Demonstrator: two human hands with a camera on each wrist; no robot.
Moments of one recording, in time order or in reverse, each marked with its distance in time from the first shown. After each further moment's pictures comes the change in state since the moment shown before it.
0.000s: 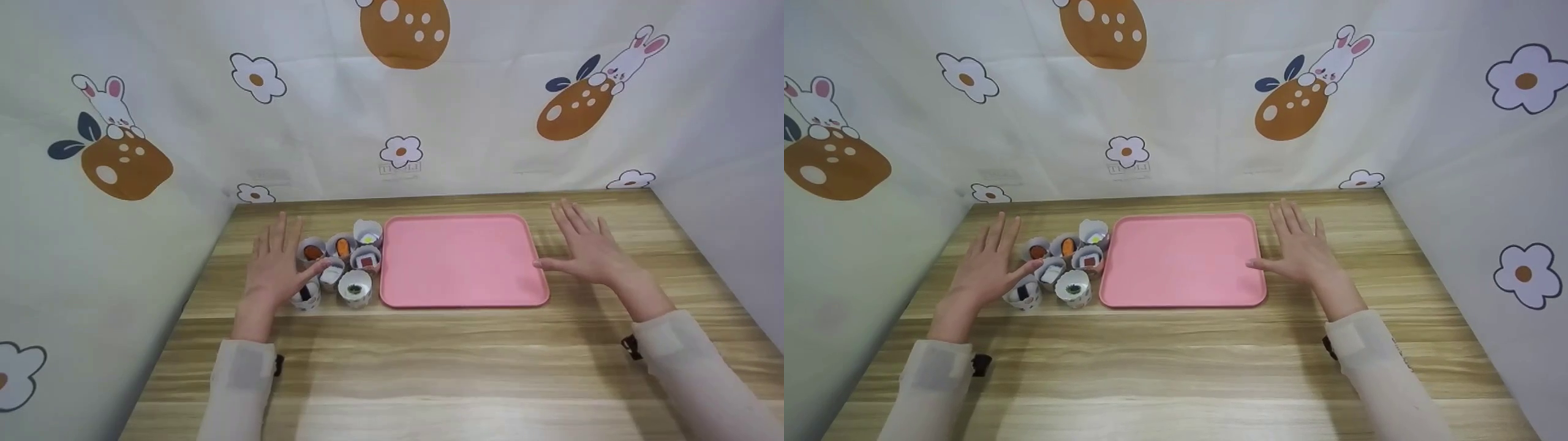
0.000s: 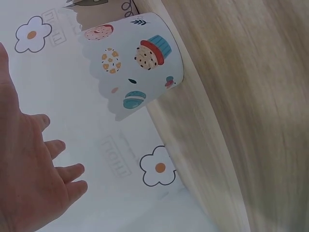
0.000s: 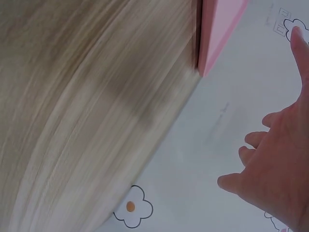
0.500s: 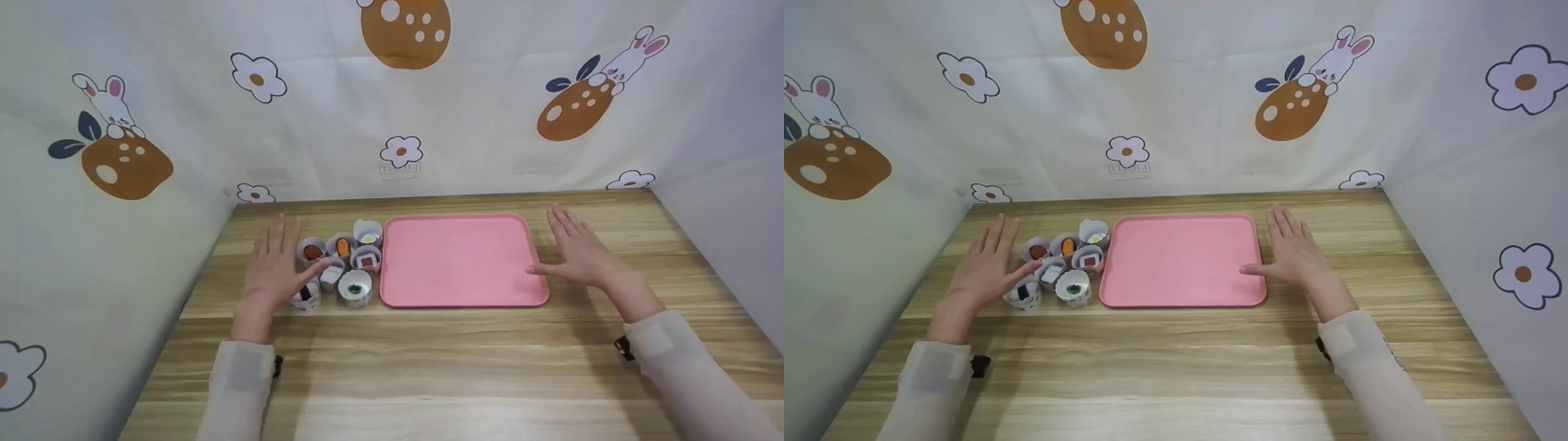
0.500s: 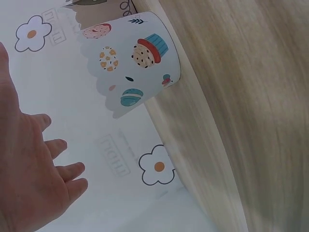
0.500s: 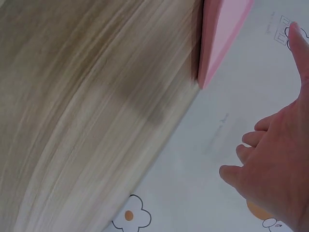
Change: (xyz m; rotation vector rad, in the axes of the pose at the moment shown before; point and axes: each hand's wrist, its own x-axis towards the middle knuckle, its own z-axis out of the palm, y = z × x) left_hand -0.001 -0.001 0.001 -0.005 -0.016 0.004; right_hand 0.005 -0.007 0.008 0.001 -0.043 -0.015
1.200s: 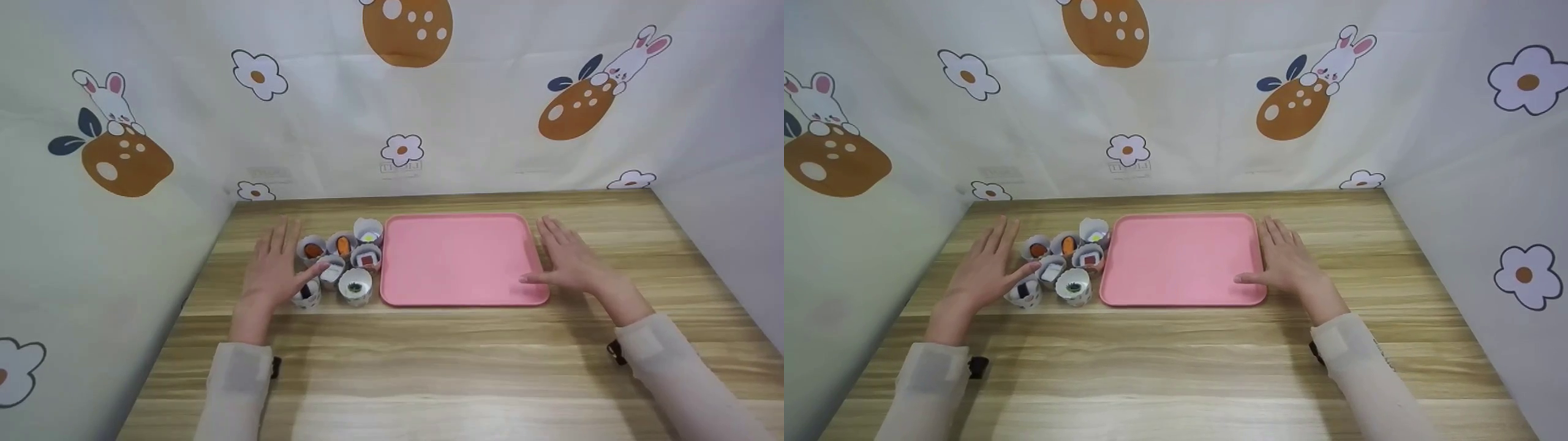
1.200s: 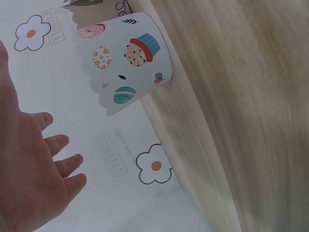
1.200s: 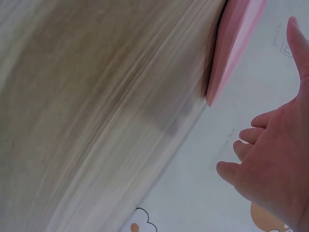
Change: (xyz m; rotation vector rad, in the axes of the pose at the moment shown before) left_hand -0.004 -0.003 0.001 -0.047 -0.030 -0.002; right_hand 0.001 -0.005 0.017 0.038 -0.064 -0.003
